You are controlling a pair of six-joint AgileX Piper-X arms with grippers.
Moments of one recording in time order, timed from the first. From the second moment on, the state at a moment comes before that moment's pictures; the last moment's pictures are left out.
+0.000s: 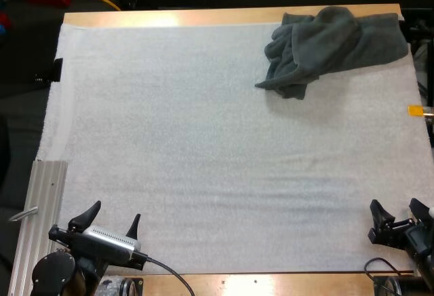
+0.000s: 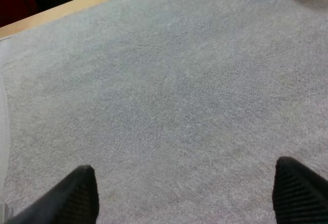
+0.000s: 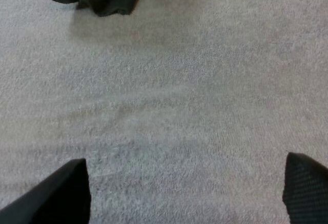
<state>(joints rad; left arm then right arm) 0.04 -0.01 -0.55 1.11 0.22 -1.48 -0.01 -0.01 -0.37 1.03 -0.16 -1.74</state>
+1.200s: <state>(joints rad) 0.04 -0.01 -0.66 1.09 0.41 -1.54 -0.01 0.07 -0.50 1.02 -0.20 -1.67</state>
